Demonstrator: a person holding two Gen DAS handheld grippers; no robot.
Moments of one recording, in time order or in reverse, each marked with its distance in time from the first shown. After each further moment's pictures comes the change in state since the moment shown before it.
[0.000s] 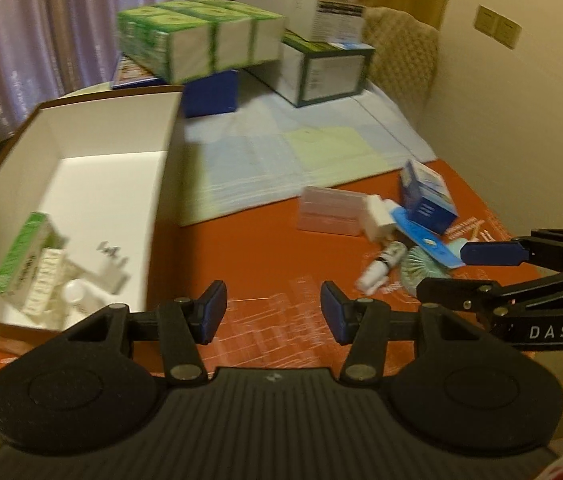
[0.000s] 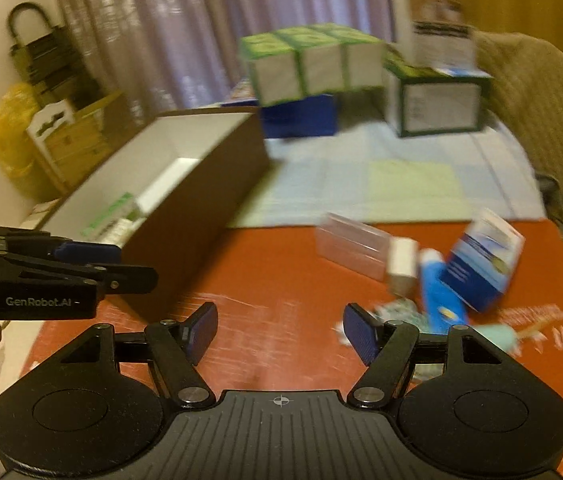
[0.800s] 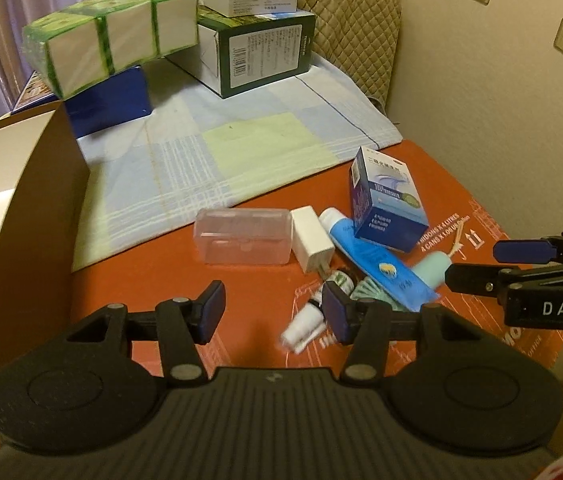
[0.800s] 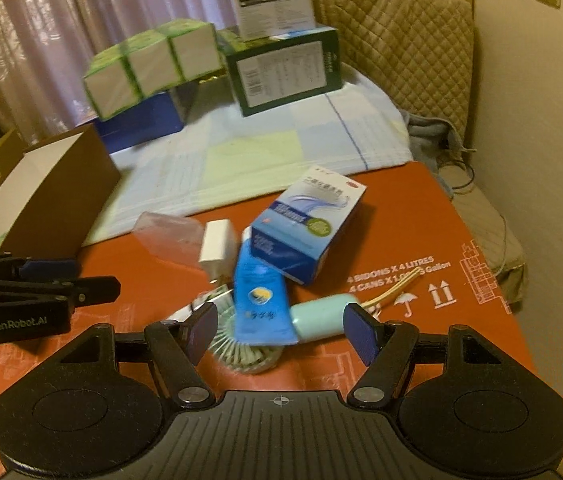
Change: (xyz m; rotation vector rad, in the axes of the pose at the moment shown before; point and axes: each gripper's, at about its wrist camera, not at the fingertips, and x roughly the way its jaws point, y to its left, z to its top) left arm 0.102 -0.088 0.038 0.099 0.037 -0.027; right arm -0.006 -0.126 -0.008 0.209 0.015 -0.211
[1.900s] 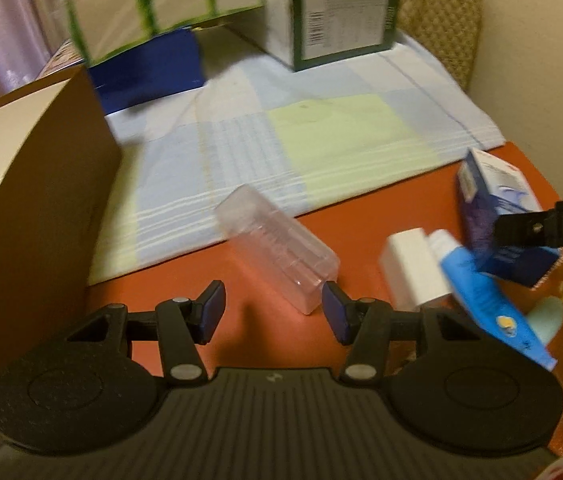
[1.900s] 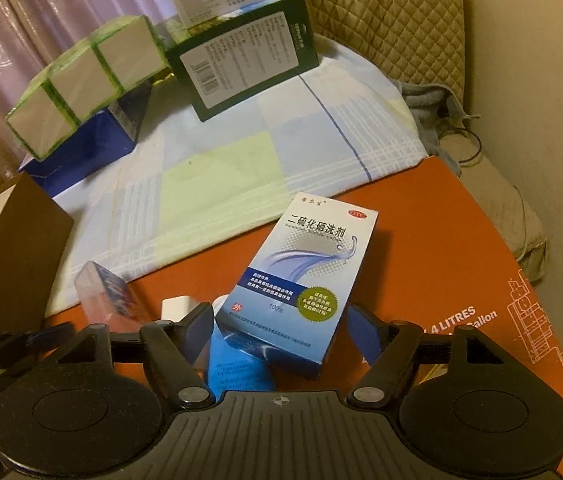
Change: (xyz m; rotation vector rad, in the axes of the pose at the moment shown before) left arm 0.082 0.038 0.019 -0.086 0.064 0.188; right arm 0.097 -0.025 0.067 0.150 0.077 -0.004
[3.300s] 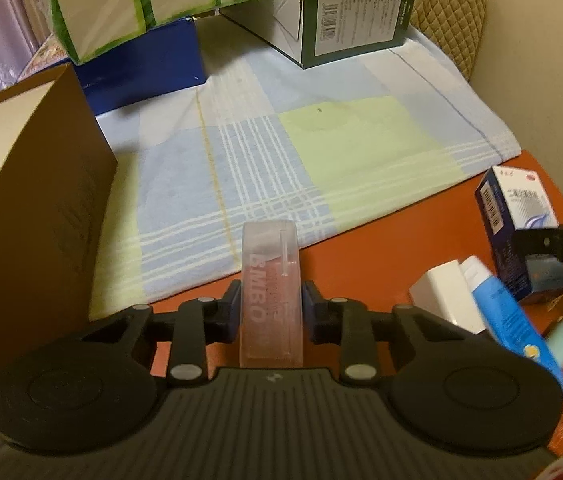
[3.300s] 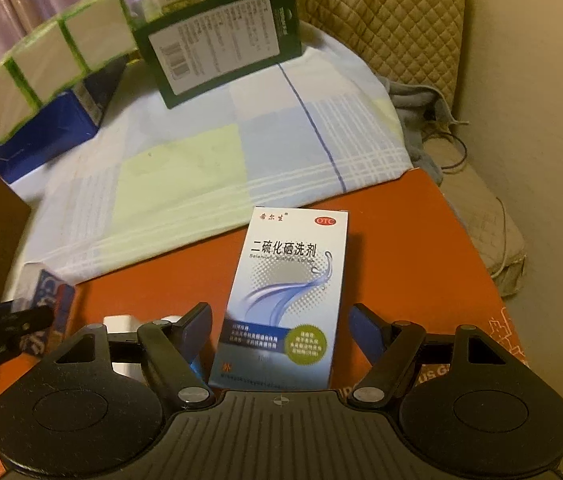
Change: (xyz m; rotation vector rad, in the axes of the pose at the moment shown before) left arm 0.027 0.019 0.030 0.031 0.044 -0.039; right arm 0.032 -0.010 0.024 -0.062 0.046 -0.092
